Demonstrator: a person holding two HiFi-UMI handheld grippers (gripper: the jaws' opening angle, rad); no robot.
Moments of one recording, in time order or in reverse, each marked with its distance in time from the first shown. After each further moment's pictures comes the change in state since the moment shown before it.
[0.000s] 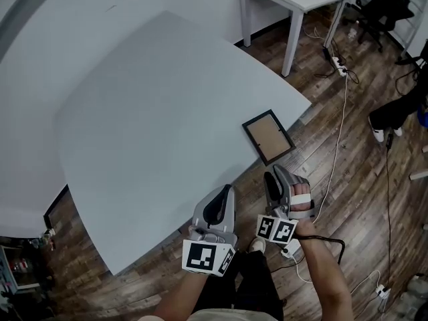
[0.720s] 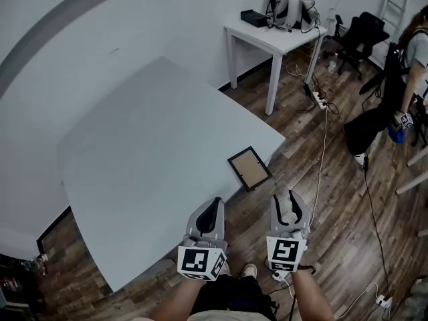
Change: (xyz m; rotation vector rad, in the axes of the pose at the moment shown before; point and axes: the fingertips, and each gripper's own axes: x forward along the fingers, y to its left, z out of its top) left arm 0.001 -0.021 0.073 0.031 -0.089 -0.021; right arm -0.094 -0.147 0.006 0.804 -0.012 -0.148
